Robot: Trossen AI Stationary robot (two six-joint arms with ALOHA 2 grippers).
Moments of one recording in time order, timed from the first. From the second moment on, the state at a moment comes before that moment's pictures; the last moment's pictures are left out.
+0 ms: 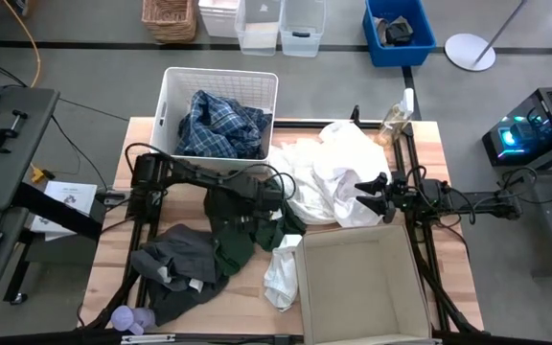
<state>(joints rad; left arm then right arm) -0.01 2.07 1.31 -1.04 -0.15 -0.20 0.05 0.01 0.01 0.04 0.19 0.54</state>
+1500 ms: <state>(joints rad) 0.41 1.14 1.67 -0.60 -0.48 0.29 0.05 0.01 0.01 0.04 0.19 0.54</state>
